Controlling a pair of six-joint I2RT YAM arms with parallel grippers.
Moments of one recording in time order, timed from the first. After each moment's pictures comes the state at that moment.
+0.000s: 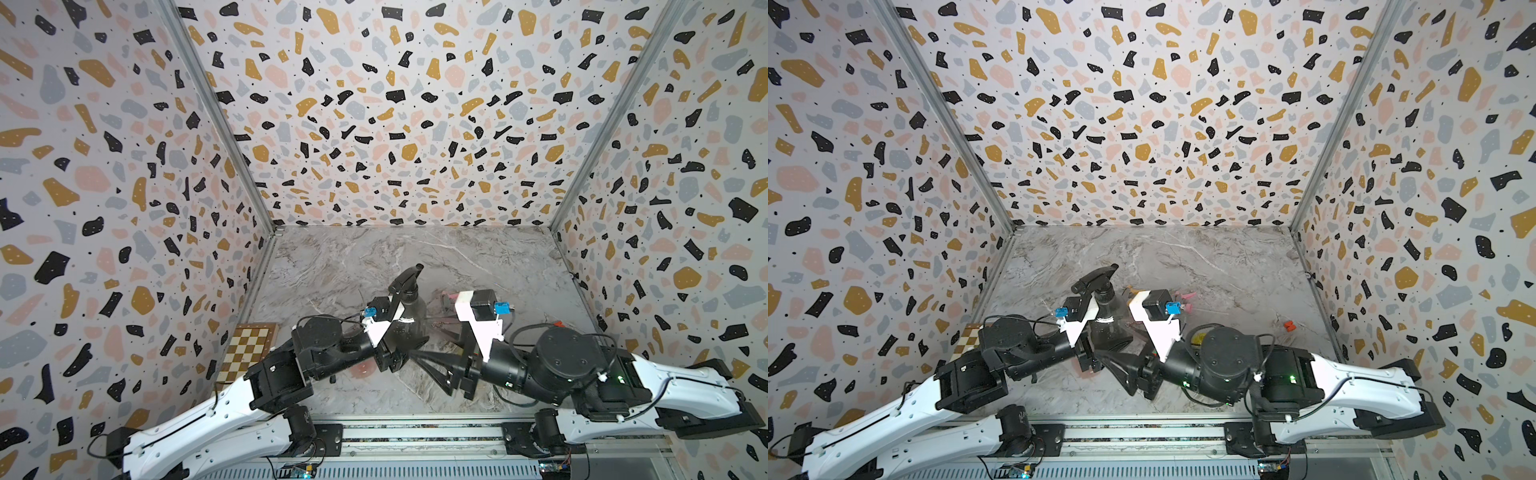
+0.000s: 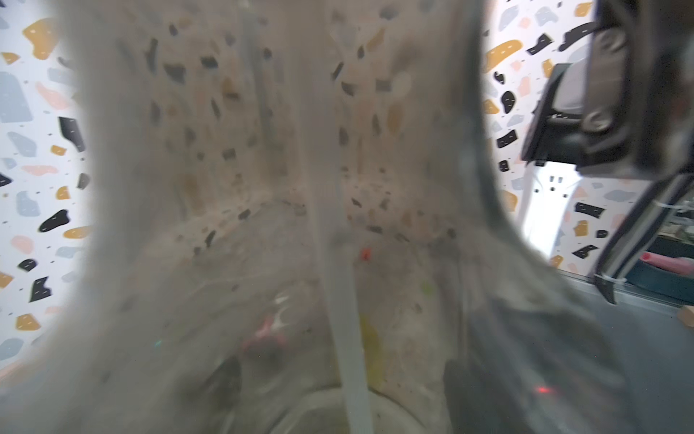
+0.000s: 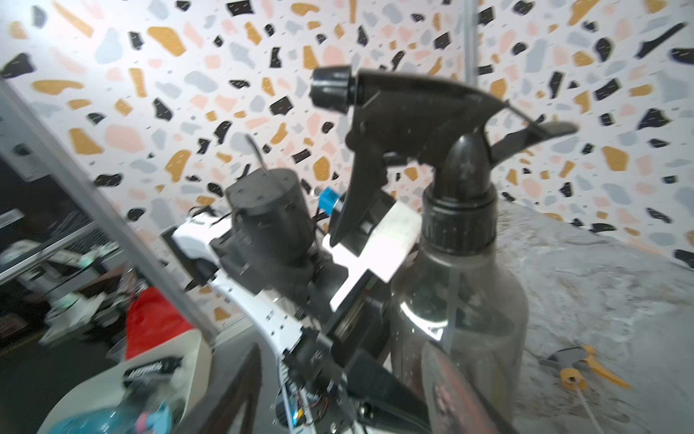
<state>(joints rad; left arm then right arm) -1.07 0.74 0.88 -0.22 0.11 0.00 1.57 0.97 1.35 -0.42 0.29 0.27</state>
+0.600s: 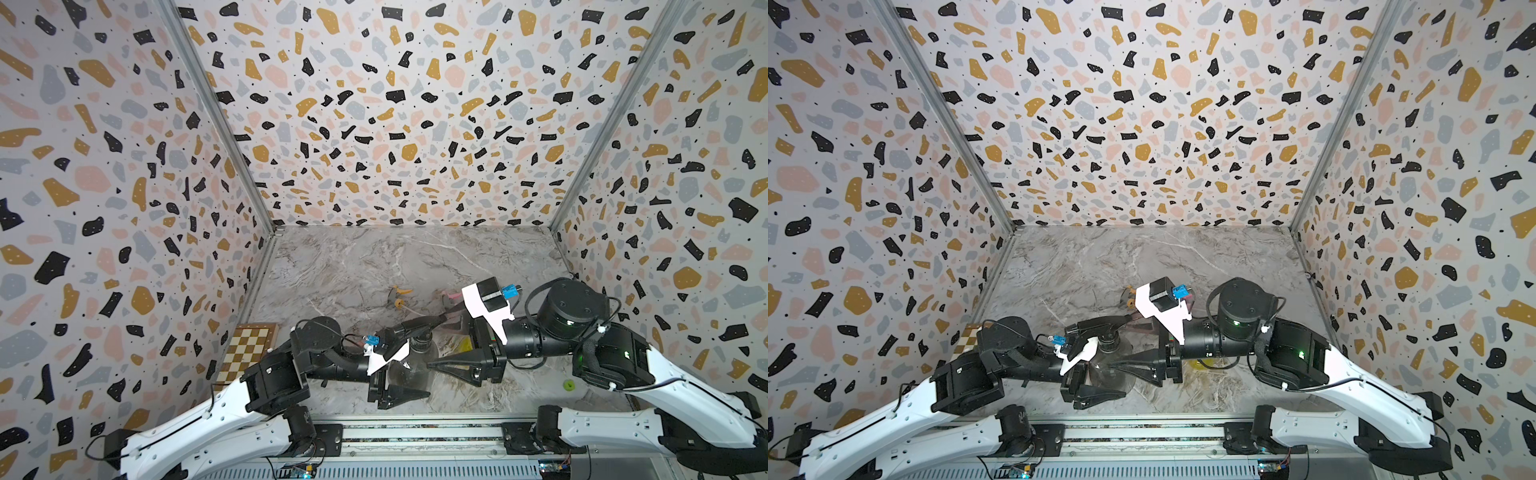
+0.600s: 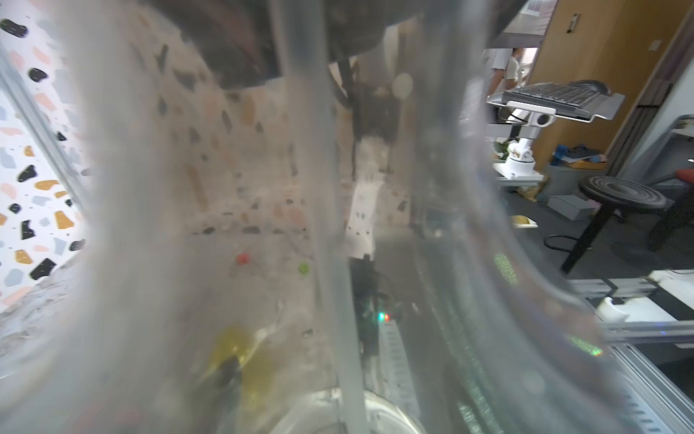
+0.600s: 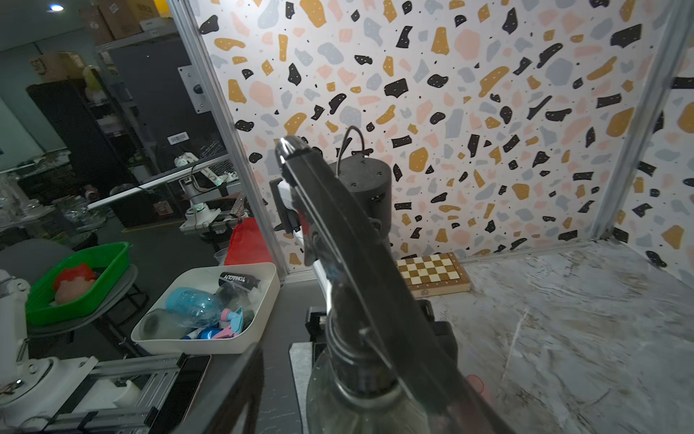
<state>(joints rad) -1.07 0.74 0.88 -0.27 0.59 0.05 1.22 1.00 1.40 -0.44 -0.46 0.15</state>
